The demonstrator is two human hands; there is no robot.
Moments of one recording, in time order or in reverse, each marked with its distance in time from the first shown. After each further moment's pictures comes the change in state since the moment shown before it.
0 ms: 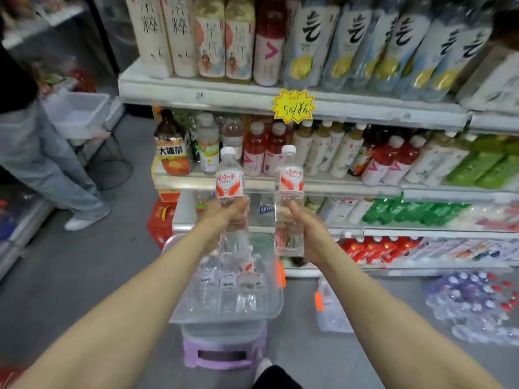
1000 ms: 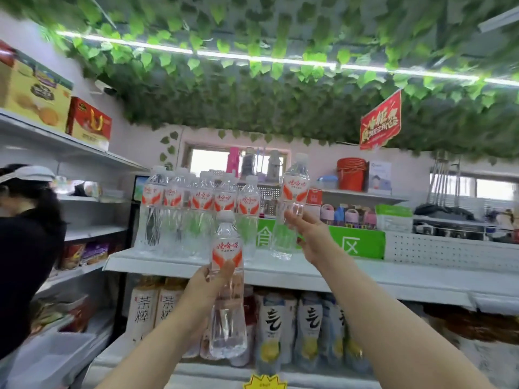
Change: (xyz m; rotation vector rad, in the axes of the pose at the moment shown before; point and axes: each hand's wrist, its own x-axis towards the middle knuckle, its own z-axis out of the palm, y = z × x) left_hand 0.018 0.342 0.060 -0.113 0.043 0.694; right_hand 0.070 -0.479 0.151 -0.233 -0.127 -0.778
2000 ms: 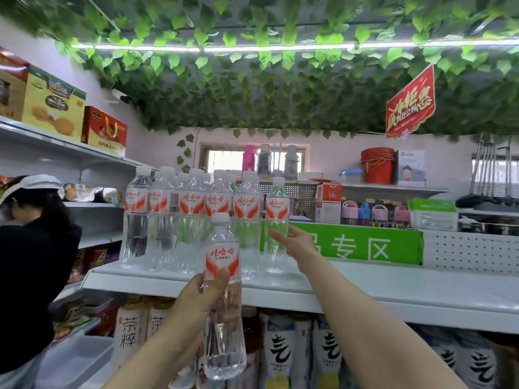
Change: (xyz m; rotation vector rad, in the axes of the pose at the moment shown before) left_hand 0.061 -0.022 0.017 -0.015 0.061 0.046; right_hand 0.130 0.094 -0.012 -0.272 -0.038 0.091
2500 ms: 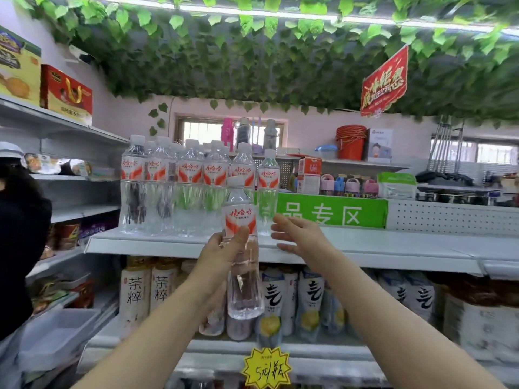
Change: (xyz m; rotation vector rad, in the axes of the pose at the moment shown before) left_hand -0.020 0.014 0.018 -0.106 -0.076 -0.050; right_hand -0.142 -0.020 -0.006 -0.013 -0.035 0.028
